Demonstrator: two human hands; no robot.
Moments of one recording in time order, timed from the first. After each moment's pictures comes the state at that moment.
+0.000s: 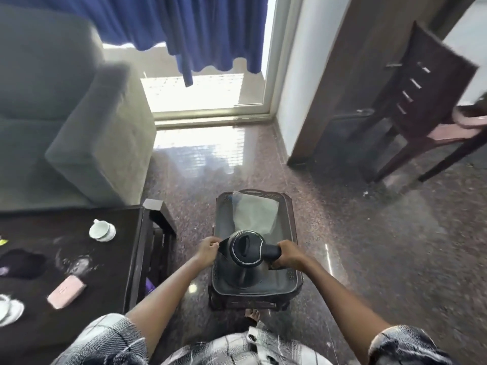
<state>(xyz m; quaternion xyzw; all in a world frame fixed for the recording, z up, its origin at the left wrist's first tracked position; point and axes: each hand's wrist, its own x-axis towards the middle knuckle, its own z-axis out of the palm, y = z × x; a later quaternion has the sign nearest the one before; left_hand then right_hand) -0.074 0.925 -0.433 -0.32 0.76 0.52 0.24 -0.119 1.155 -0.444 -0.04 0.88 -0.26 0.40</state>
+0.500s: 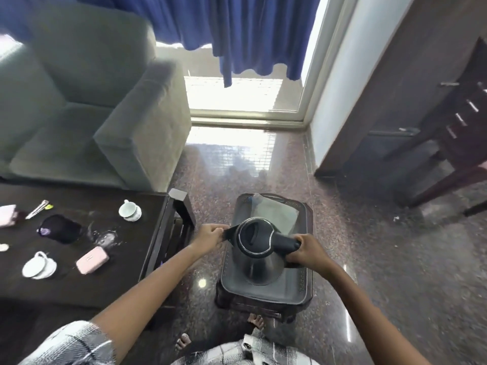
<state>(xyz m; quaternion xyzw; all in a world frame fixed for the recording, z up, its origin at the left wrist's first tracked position) -0.061 0.908 -0.376 -0.35 0.69 0.61 0.17 -0.126 1.156 -0.377 -0.08 0.86 -0.40 0.32</state>
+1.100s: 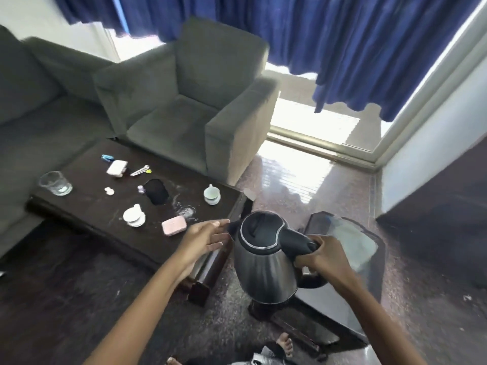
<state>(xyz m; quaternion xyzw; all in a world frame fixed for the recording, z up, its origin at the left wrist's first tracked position) 0.133 0.766 -0.307 -0.38 0.55 0.74 -0.07 -0.007 0.980 -0.285 -0.20 0.86 -0.40 0.25</state>
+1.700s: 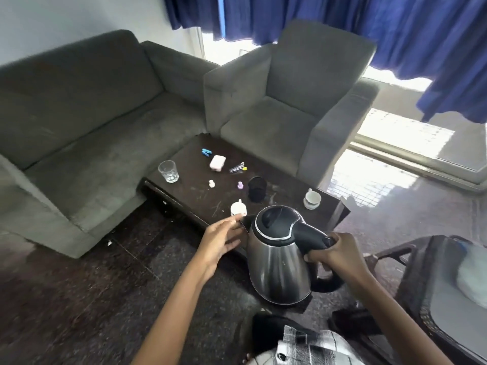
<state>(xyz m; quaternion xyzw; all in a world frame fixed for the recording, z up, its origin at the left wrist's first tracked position) 0.363 0.553 -0.314 -0.43 0.49 0.74 -0.17 0.196 0.727 -0.295 -0.23 0.82 -0.44 0.29</state>
